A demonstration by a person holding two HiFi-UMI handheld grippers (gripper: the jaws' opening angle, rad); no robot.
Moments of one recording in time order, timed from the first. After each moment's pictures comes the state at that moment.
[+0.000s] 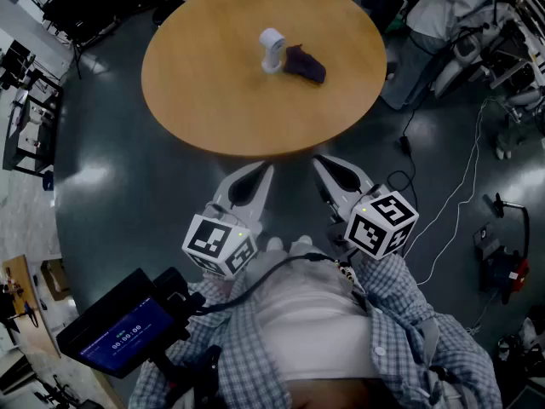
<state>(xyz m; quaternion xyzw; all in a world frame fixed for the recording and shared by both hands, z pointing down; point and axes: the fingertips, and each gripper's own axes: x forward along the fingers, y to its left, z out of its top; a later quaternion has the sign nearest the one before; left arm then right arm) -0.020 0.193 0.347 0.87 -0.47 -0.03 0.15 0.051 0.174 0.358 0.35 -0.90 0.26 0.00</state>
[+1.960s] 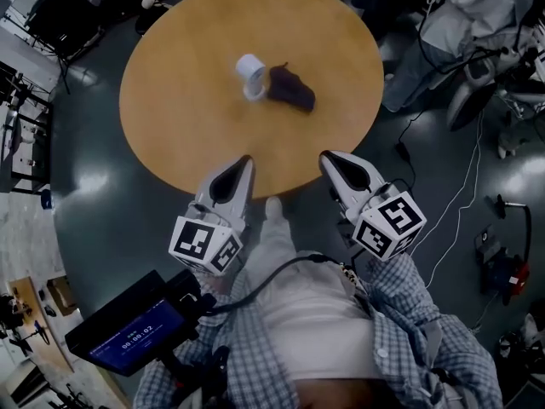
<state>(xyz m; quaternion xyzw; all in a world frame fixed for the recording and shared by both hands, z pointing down) -0.029 0.061 0.352 0.86 -0.49 -0.02 0.12 0.091 0.049 0.364 0.36 -0.91 0.19 0.01</state>
